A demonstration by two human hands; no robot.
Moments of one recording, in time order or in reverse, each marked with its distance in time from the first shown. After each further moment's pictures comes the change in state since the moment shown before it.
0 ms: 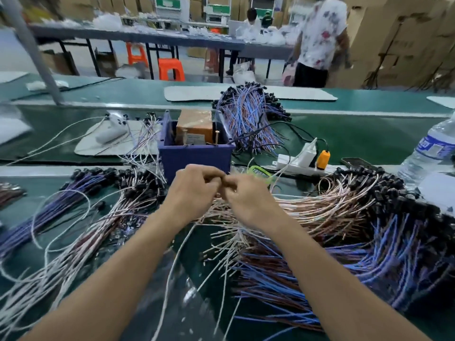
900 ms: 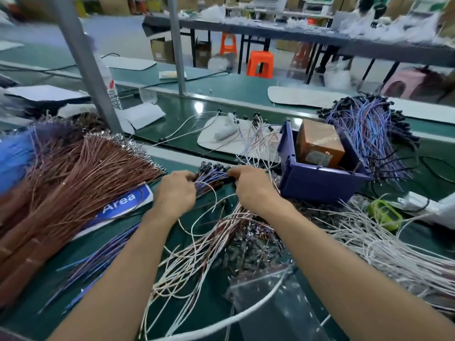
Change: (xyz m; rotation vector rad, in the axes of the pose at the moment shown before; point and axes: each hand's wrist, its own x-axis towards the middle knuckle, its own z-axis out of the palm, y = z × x) left_hand -0.034 -0.187 -0.185 0.344 0.214 -0.636; right_hand 0.116 -0.149 0.162 -0.160 -0.231 -0.120
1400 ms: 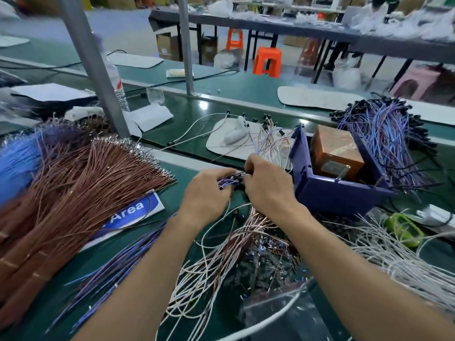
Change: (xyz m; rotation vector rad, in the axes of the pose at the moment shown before) left_hand 0.001 0.028 0.005 -0.266 0.007 0.293; right_hand 0.014 -0.012 -0.009 -0.154 0.324 -0.078
